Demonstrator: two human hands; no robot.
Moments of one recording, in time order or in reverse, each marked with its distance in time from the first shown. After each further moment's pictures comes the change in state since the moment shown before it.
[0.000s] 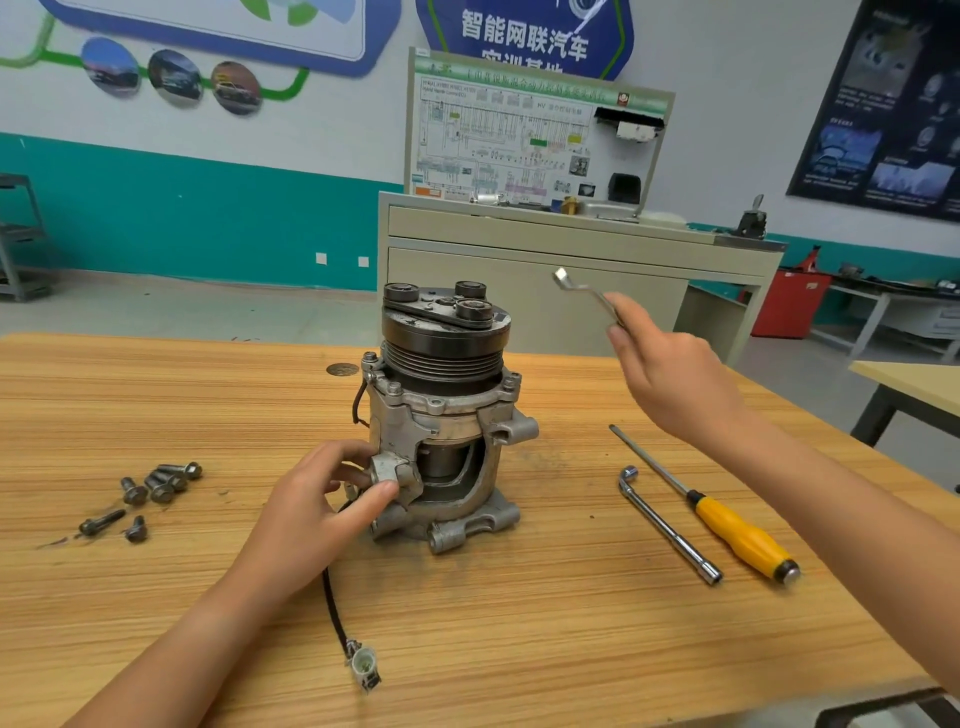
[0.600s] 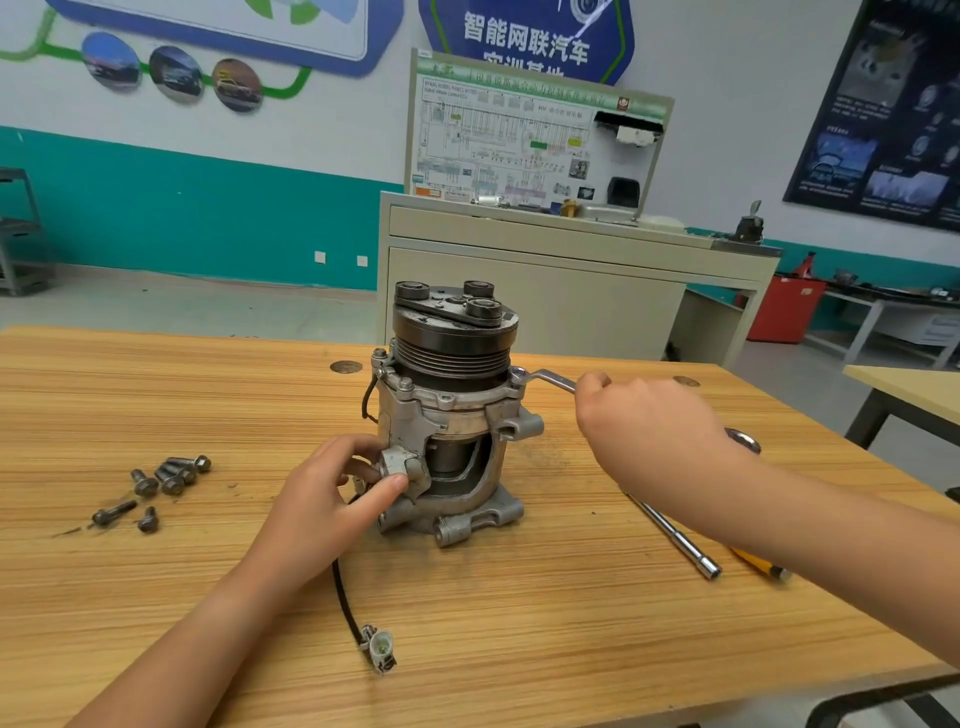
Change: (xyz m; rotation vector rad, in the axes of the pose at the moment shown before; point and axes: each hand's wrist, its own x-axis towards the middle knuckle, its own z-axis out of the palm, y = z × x) left_hand 0.000 -0.001 -0.001 0.018 -0.010 0.014; right_hand -0.022 -0.067 -0.022 -0.648 -0.541 -0.111
